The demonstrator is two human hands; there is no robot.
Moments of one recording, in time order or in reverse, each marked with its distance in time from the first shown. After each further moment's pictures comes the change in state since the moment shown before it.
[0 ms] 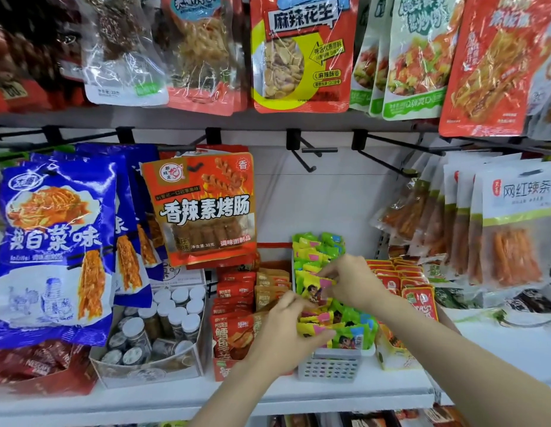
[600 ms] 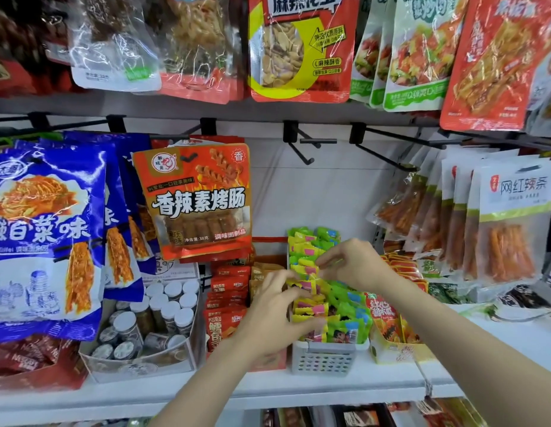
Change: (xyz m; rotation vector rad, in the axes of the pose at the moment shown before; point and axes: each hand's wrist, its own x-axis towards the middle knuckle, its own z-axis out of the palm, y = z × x) left_hand 0.015 -0.010 -0.014 0.120 -0.010 0.163; right_hand 0.004 0.009 -0.020 0.142 0.003 -0.002
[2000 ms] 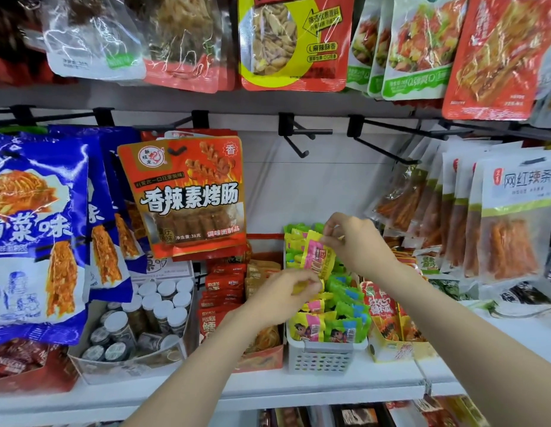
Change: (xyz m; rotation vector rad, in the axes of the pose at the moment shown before) left_hand 0.040 0.003 -0.002 -0.169 -0.226 -0.120; right_hand 0.014 -0.004 -0.008 -0.065 0.293 -0.045
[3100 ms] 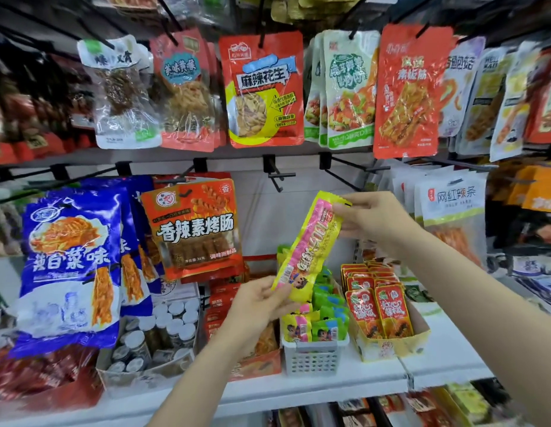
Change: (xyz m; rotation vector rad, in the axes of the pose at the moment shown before) left_hand -0.074 0.072 -0.026 -0.852 0.232 -0.136; right_hand -0.036 -0.033 -0.117 0.954 0.044 0.186
